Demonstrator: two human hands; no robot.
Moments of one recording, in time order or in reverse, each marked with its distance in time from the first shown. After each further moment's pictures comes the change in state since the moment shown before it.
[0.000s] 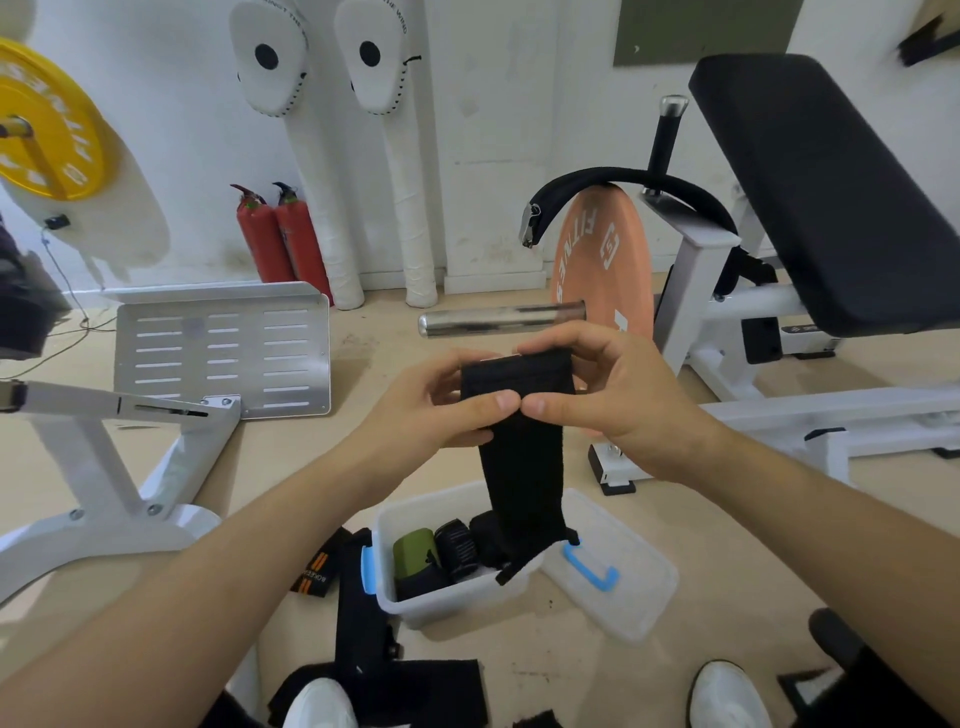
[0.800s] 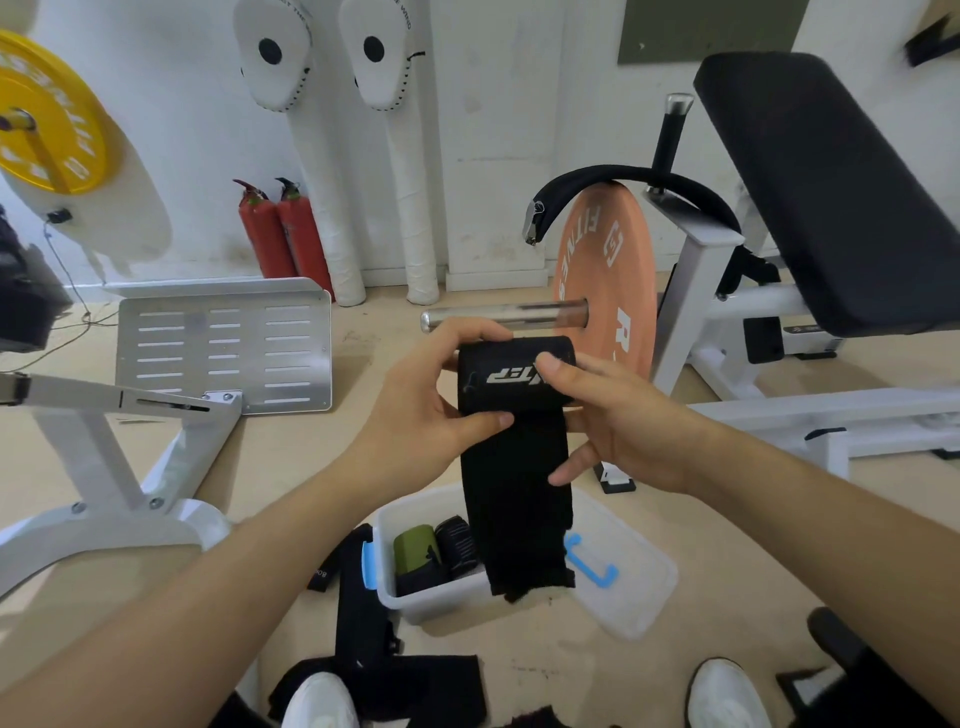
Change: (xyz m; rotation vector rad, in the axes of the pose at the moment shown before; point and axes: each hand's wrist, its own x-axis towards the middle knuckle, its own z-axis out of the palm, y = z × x) left_hand -0.005 -0.002 0.004 0.309 0.115 0.403; right_hand -0.002 -0.003 0.006 0.272 -0.168 0.467
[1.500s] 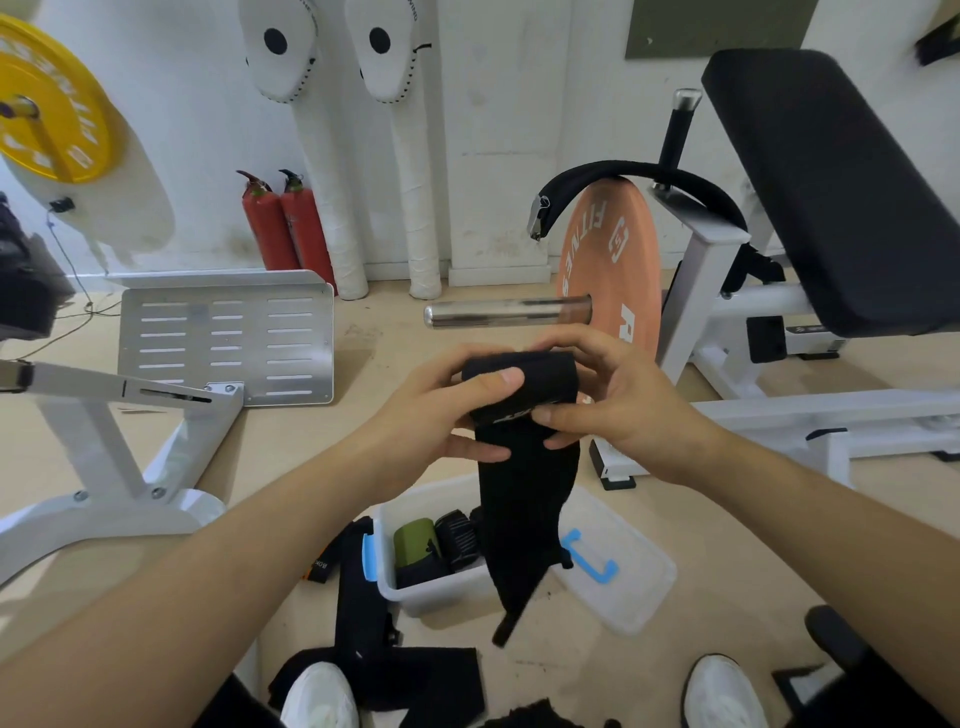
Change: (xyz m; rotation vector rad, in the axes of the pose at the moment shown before) left_hand 0.000 0.008 0.001 -0.454 -0.114 -0.544; right_hand 0.003 0.012 -0.006 -0.220 0.071 -0.332
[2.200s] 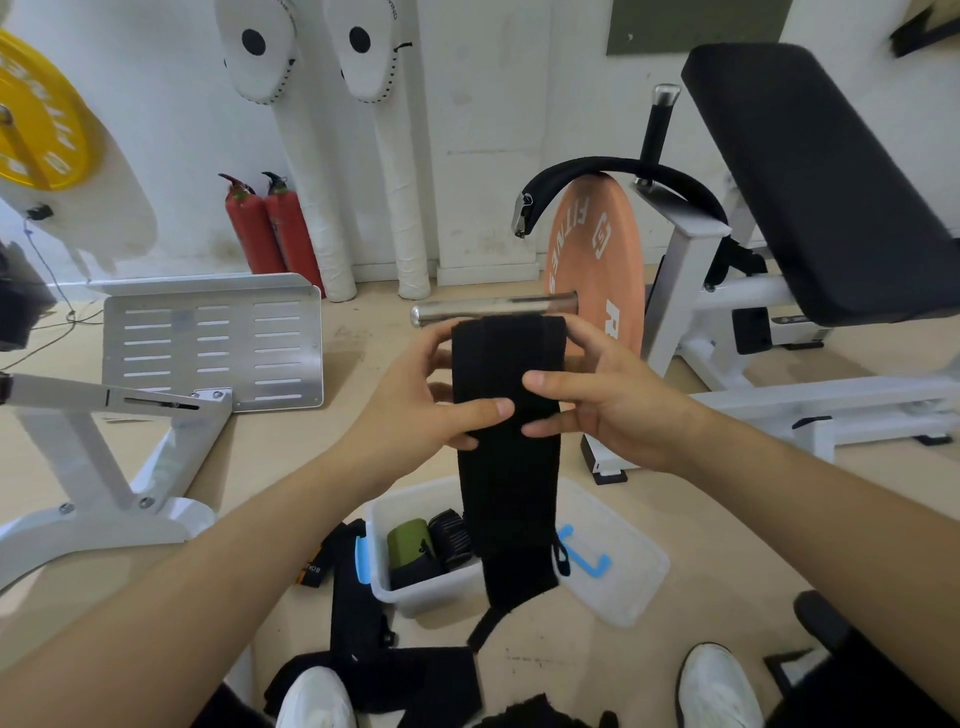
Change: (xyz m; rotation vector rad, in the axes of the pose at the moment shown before) left_hand 0.006 -0.006 -0.003 0.268 0.106 0.167; right_hand 0.007 -0.002 -0.006 0.297 -0.020 0.177
